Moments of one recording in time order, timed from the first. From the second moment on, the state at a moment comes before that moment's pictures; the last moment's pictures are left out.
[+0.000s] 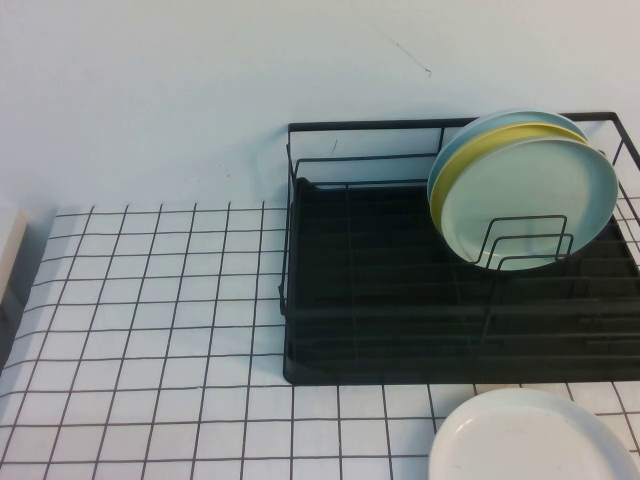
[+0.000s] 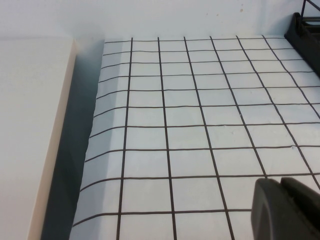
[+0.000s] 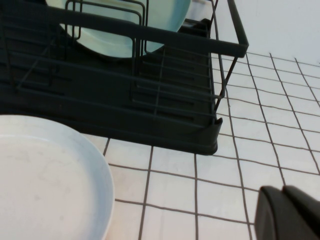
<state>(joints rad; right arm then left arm) 0.04 -0.01 0.02 -0.02 0.42 -0.16 0.01 -0.01 0.02 -0.13 0.37 0.04</state>
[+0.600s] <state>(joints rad) 0.04 -0.01 0.03 -0.04 0.33 -0.17 0.01 -0.01 0.02 -0.13 0.37 0.04</state>
